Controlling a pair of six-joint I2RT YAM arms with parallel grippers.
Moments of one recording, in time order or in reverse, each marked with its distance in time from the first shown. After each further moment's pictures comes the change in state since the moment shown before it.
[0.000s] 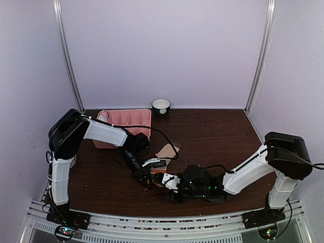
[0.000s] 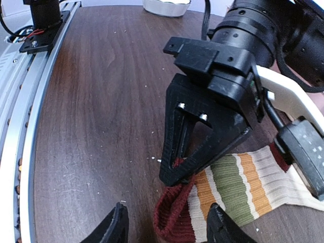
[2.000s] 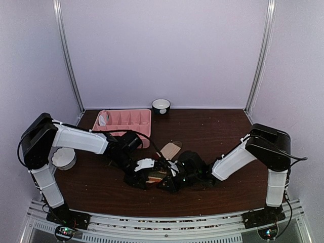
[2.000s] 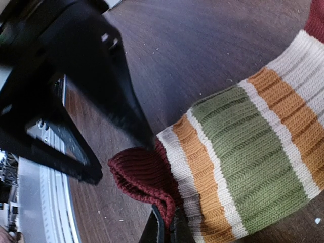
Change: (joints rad) left arm -0.070 -0.347 -0.308 0.328 -0.314 0.076; right arm -0.220 0.187 0.167 -0.127 -0.449 0.652
